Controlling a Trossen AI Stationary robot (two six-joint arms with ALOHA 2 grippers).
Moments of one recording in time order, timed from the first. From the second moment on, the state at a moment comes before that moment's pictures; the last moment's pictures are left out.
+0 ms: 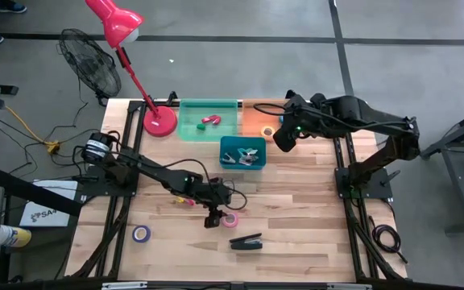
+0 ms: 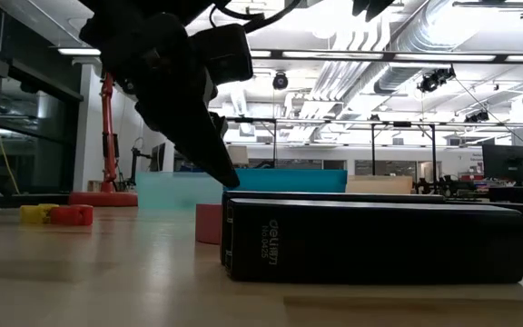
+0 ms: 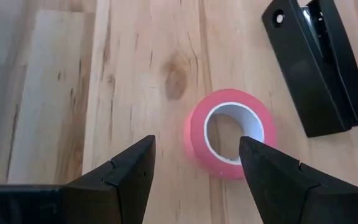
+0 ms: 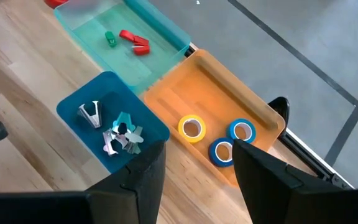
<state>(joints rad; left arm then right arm) -0.25 1.74 0.99 -0.09 0.01 -0.27 -0.04 1.49 1.85 -1.44 0.56 0.61</state>
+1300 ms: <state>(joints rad) -0.28 1.82 0.99 -0.06 -0.06 -0.27 -0.04 1.49 1.85 -1.44 0.53 0.67</state>
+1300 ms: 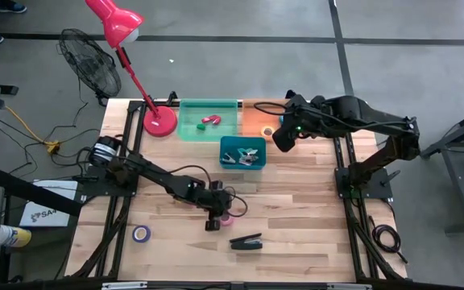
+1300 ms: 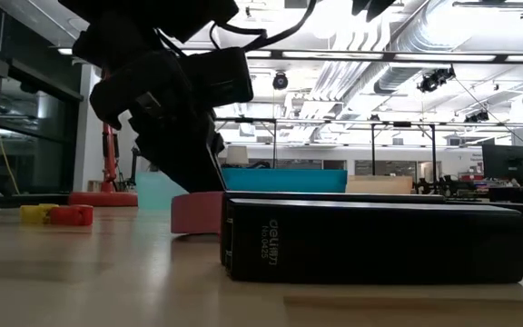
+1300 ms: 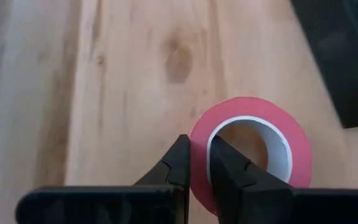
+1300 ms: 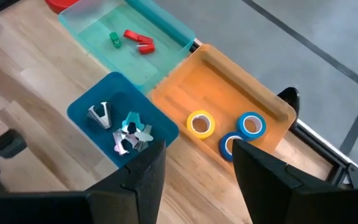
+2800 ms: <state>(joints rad) 0.14 1.07 0.99 0.18 -0.16 -0.10 -0.04 1.68 1.85 -0.50 0.00 0.15</state>
